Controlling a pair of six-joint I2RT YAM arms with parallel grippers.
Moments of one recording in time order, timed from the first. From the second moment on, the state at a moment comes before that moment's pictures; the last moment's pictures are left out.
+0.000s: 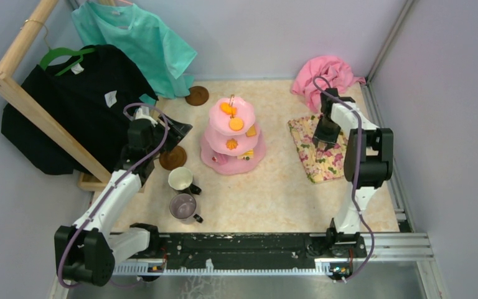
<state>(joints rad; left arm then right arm) -0.18 1.08 0.71 0.00 0.12 -0.89 0.02 1.90 1.43 -0.90 0.14 0.43</state>
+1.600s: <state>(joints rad) -0.16 1.07 0.71 -0.01 0.08 -0.91 0.05 1.74 1.37 -0.91 0.12 0.44</state>
